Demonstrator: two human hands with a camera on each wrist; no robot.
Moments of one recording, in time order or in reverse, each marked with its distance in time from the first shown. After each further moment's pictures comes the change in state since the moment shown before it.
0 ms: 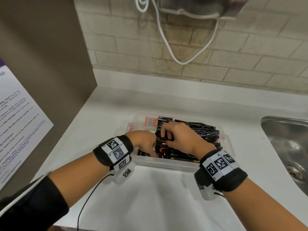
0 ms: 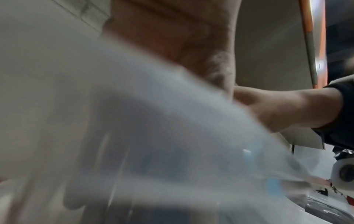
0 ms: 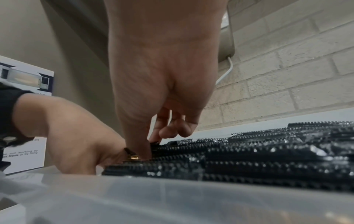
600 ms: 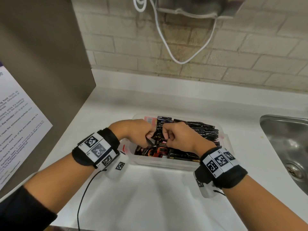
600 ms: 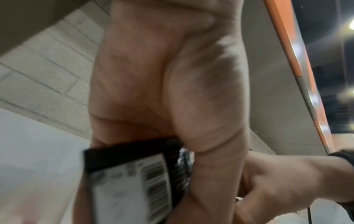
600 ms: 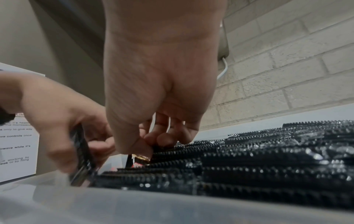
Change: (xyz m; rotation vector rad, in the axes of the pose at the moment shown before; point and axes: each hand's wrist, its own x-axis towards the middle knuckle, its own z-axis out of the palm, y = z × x) left_hand -0.042 -0.017 -0.030 -0.048 0.140 0.133; right_hand 0.000 0.001 -0.003 0.054 -0.043 0.055
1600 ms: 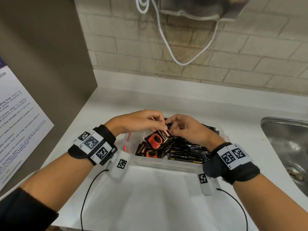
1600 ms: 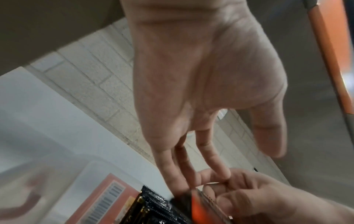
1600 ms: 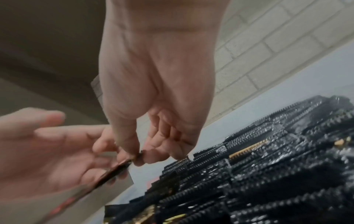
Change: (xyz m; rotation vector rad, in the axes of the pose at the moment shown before) left_hand -0.014 0.004 -0.015 -0.795 0.171 0.195; right_hand -0.007 0.003 -0.025 0.576 0.031 0.177
